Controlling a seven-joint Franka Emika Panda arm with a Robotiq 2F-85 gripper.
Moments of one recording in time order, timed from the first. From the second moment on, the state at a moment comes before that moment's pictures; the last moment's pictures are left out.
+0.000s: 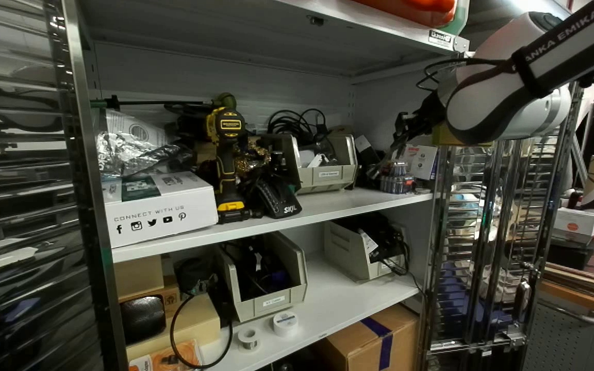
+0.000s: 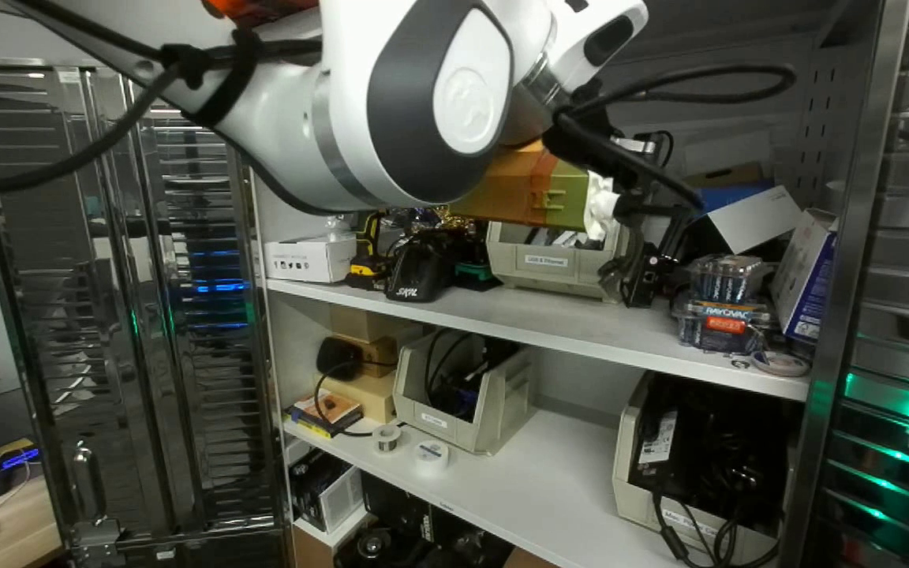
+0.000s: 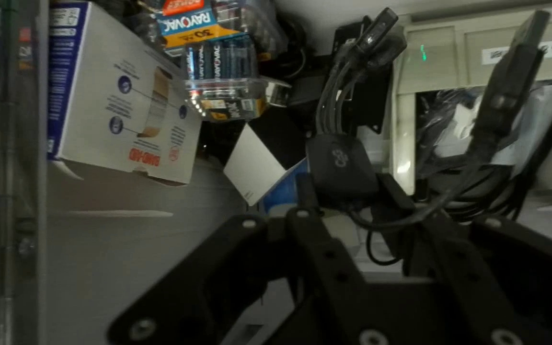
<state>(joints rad) -0.25 -0.16 0.04 -2.24 -0.10 3.19 0.11</state>
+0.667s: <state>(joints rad) -0.05 0.00 0.09 -1.98 0.40 3.05 0.07</state>
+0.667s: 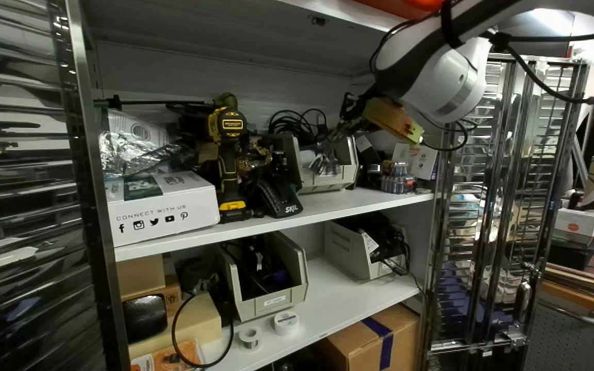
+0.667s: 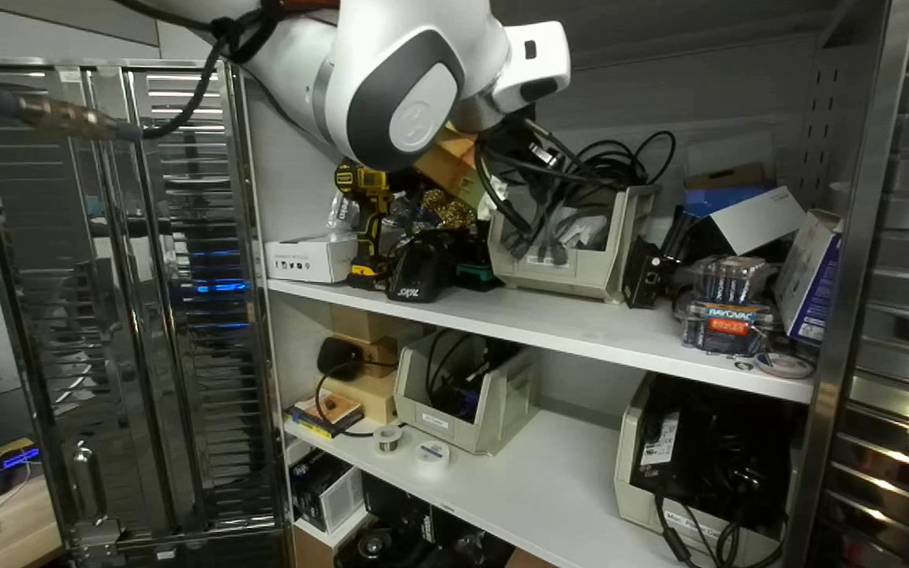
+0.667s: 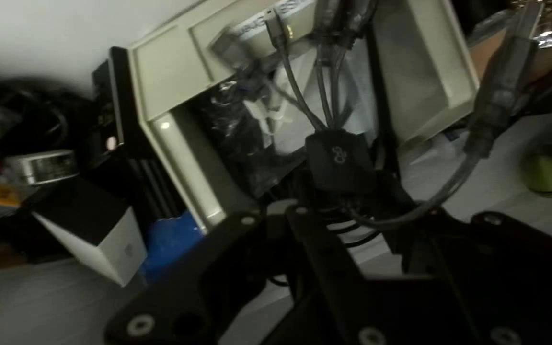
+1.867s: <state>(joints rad) -0.10 0.27 0.09 -1.62 0.72 2.97 -0.32</state>
